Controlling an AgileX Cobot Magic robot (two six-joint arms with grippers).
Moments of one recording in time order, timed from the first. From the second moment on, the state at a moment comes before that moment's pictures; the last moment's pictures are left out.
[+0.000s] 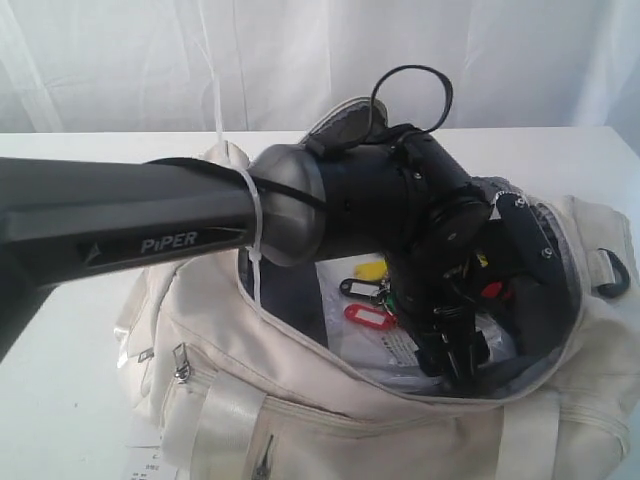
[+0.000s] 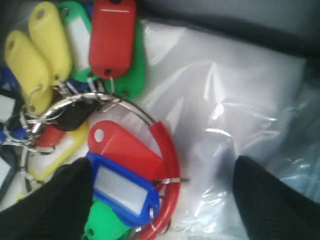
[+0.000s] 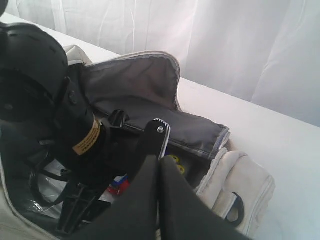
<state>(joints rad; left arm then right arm) -1.08 2.09 -1.75 0.20 0.87 0.26 0.62 0.37 -0.64 -0.10 0.66 0.00</state>
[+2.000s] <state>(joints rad) -1.08 2.17 -1.93 0.23 0.95 0.11 0.62 0.37 -0.64 -0.09 0.67 0.00</state>
